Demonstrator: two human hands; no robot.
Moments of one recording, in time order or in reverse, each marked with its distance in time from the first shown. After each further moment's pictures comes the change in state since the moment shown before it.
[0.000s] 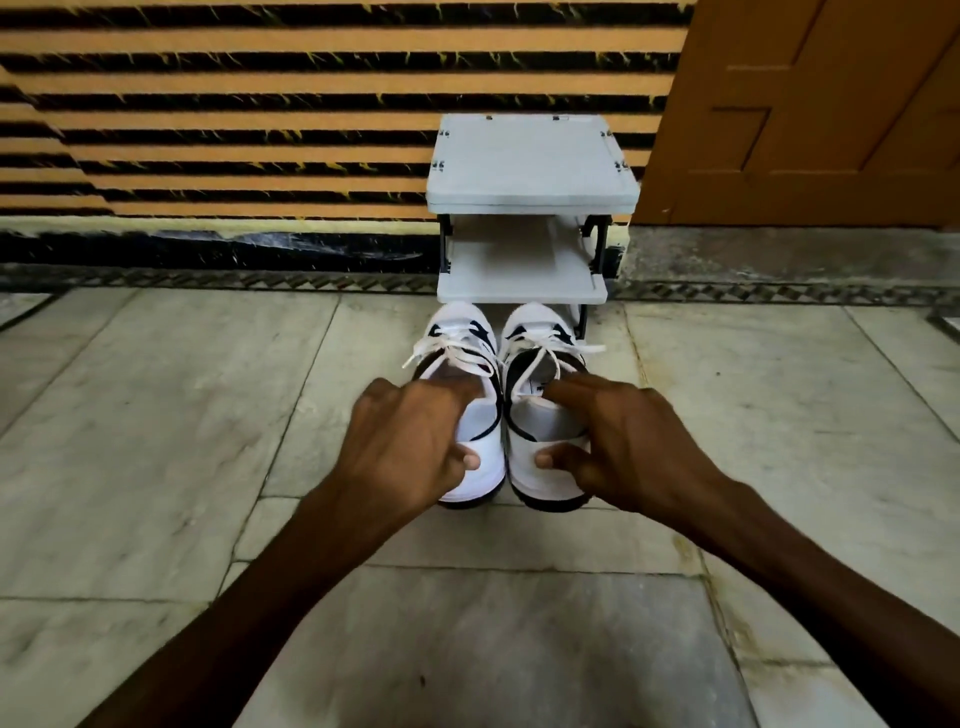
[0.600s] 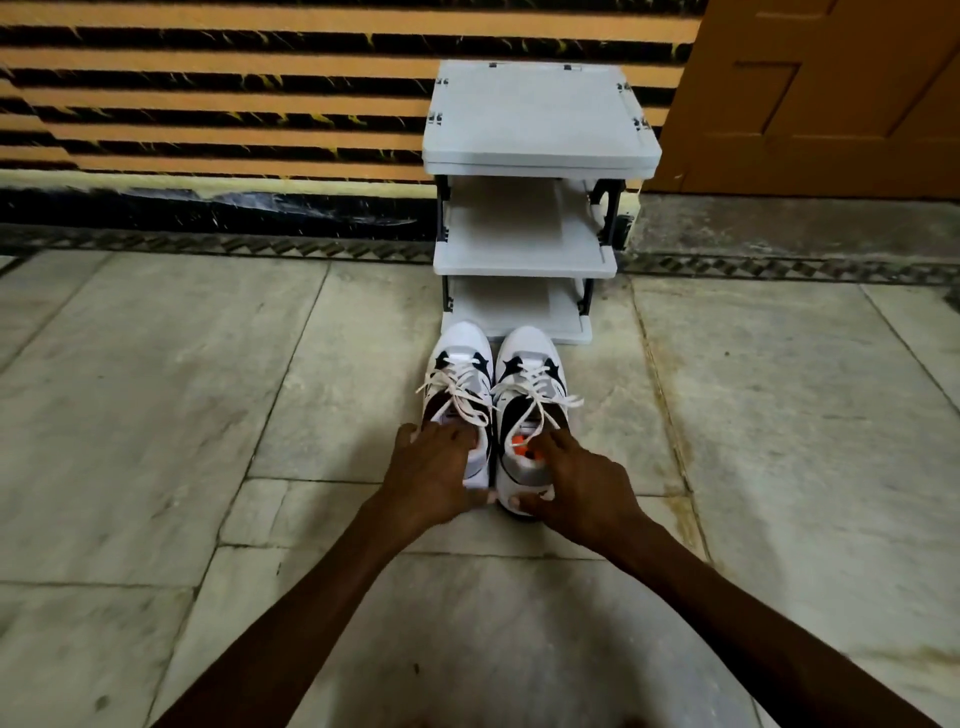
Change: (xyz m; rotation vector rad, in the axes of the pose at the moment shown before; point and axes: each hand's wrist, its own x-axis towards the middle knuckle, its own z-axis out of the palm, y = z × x) left_hand 0.012 -0.031 0.162 -0.108 -0.338 -0.097; right_hand -0.002 0.035 0.142 0.044 -0.266 0.267
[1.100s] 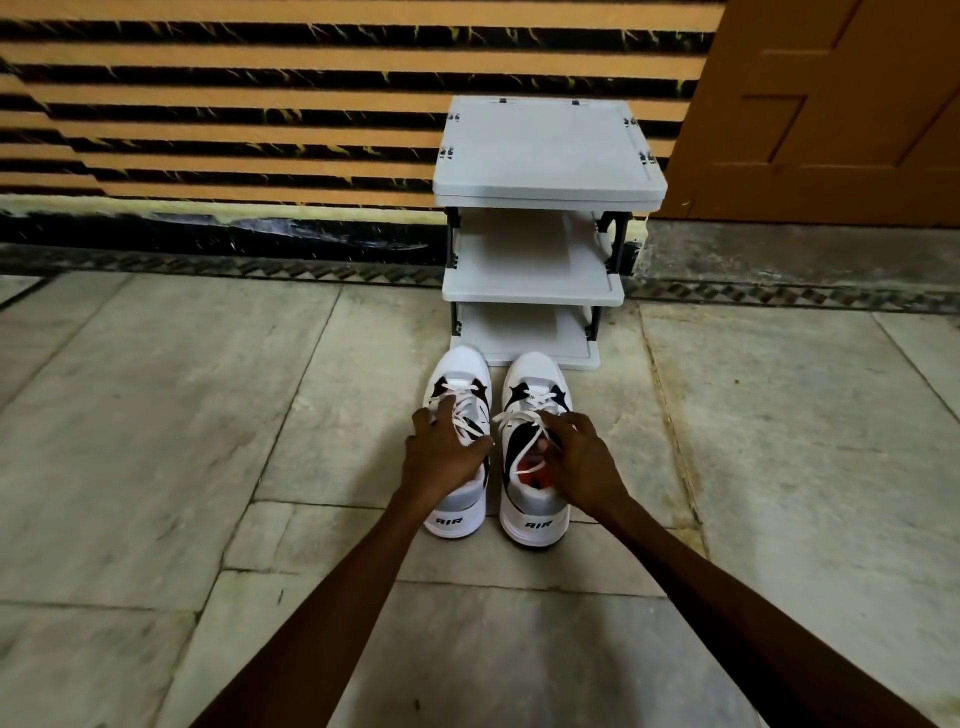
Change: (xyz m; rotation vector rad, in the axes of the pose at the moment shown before) left_hand 0.056 -0.009 0.010 -0.579 0.059 -0.472; right_hand 0.066 0.018 0.005 0.322 0.098 0.141
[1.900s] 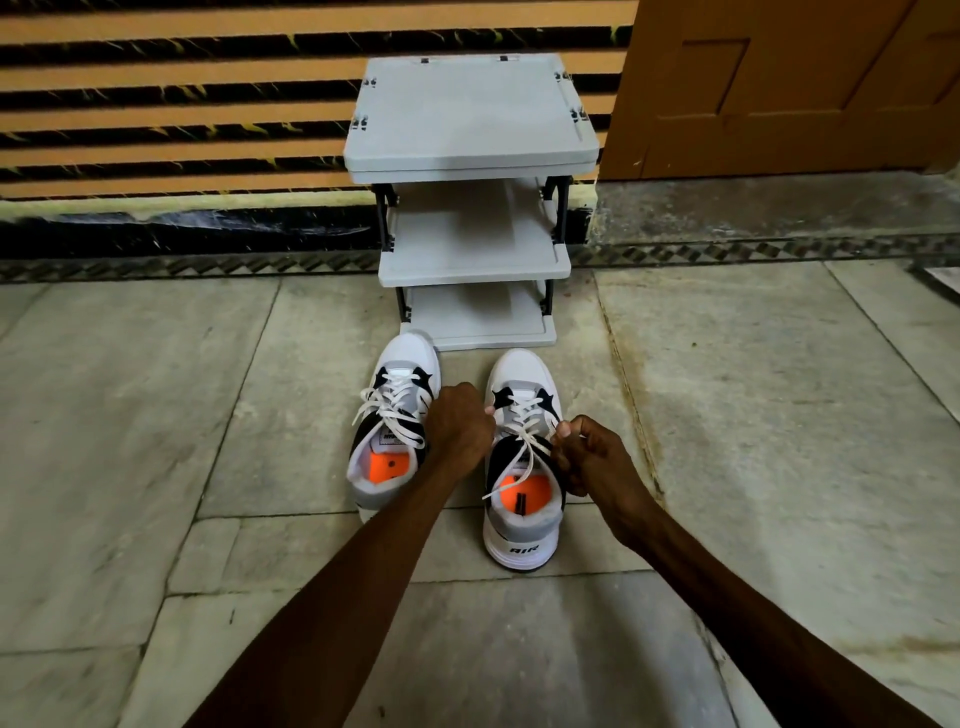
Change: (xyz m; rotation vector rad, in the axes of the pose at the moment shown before) left_hand 0.012 0.080 0.044 0.255 0.074 0.133; right_hand -0.044 0.044 -0.031 0.938 0.056 0.137
